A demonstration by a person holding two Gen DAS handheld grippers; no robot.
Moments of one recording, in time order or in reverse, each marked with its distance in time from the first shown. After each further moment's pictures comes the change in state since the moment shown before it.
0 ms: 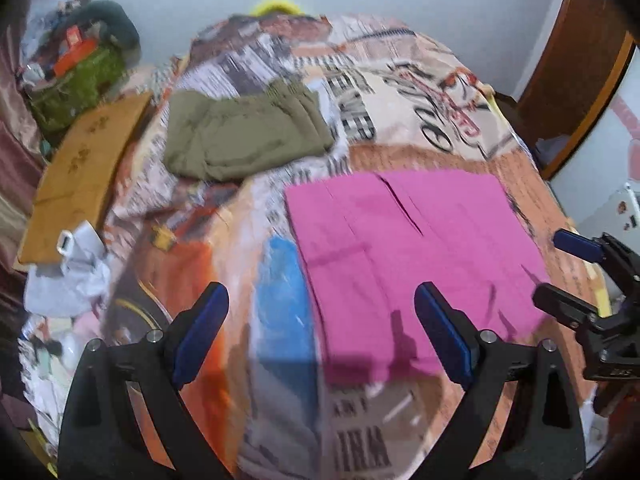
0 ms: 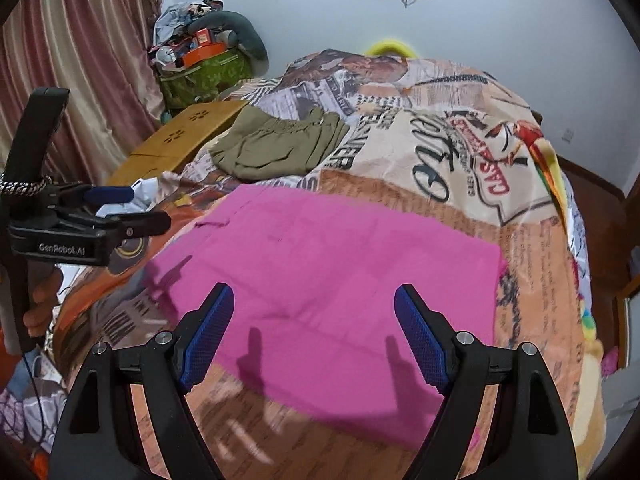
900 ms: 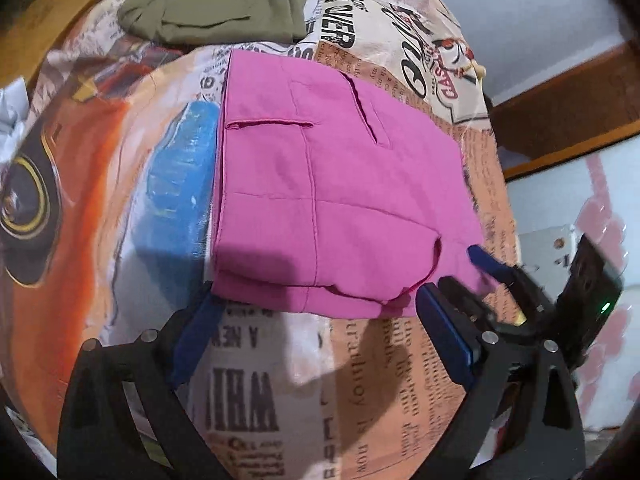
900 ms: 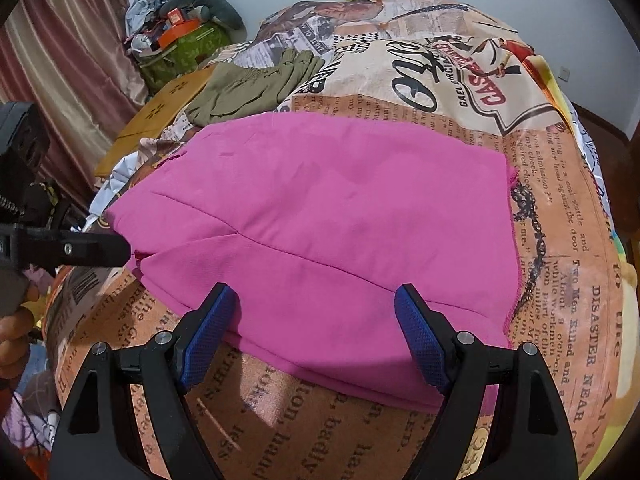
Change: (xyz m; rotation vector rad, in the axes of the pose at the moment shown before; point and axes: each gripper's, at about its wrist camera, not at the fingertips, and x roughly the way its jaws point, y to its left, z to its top) left arm 0.039 -0.008 -0.033 -0.323 0.265 -0.307; right arm 0.030 -0.027 -0.042 0.102 0.129 0.033
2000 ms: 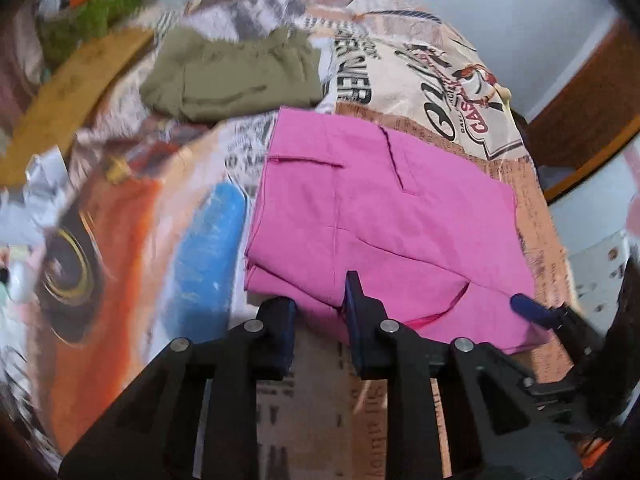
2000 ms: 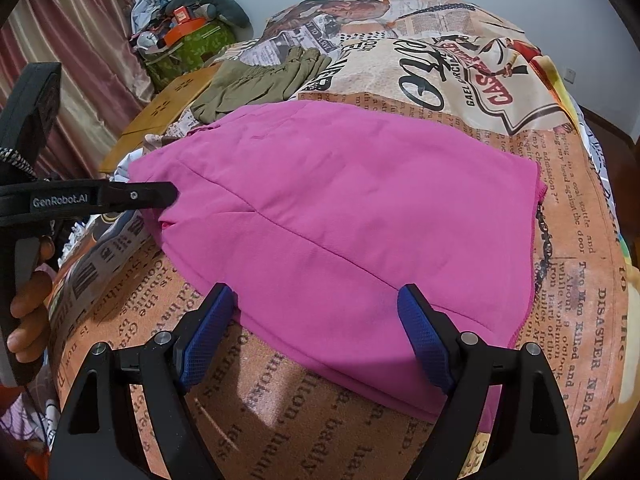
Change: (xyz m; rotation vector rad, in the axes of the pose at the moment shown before) left arm 0.007 -0.025 0.018 0.150 -0.226 0.264; right arm 0.001 0.003 0.000 -0.013 0.002 0.016
